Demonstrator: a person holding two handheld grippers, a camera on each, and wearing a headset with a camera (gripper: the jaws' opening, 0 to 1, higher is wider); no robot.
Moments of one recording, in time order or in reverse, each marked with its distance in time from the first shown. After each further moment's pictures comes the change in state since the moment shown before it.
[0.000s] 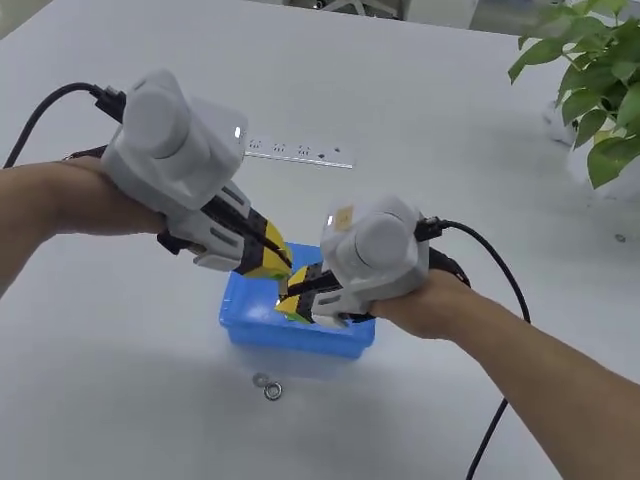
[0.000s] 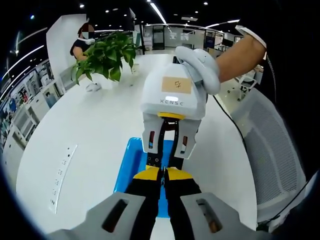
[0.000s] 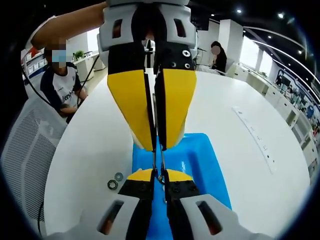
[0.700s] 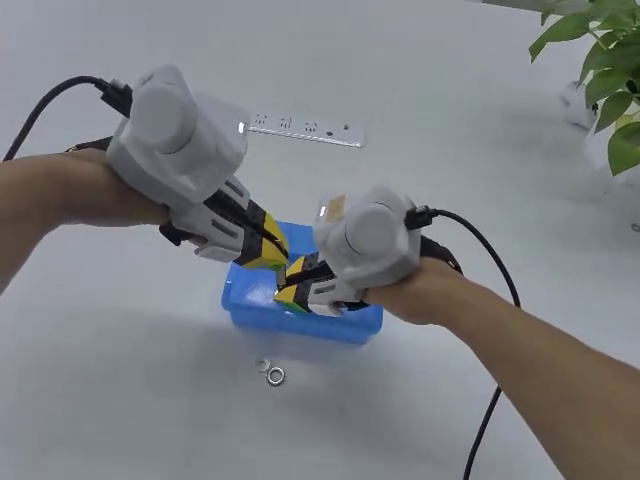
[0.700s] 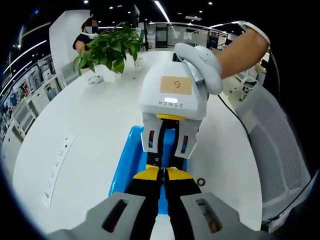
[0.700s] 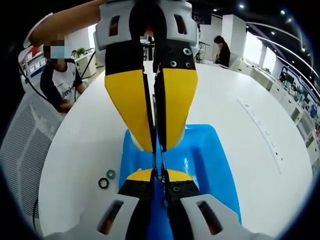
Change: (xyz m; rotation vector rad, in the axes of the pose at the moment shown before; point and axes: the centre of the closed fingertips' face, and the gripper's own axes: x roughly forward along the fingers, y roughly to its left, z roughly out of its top) left arm 0.010 0.007 -0.023 -0.031 0.014 0.004; right arm 0.022 -0.003 -0.013 0.003 0.041 0.035
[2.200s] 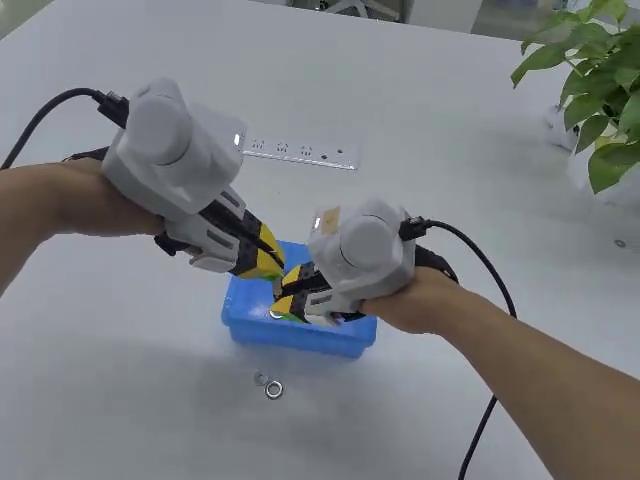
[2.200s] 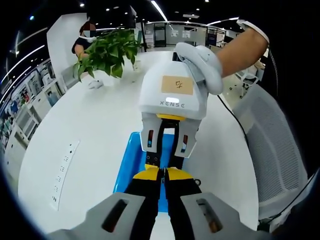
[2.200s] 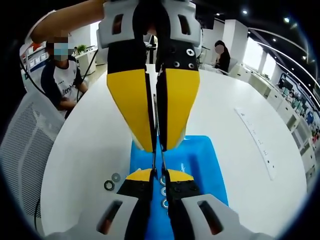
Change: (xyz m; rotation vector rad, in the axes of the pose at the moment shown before) left arm -0.017 -0.011 0.019 0.043 0.010 0.018; right arm -0.020 0.006 0.017 -0.045 -0.011 -0.039
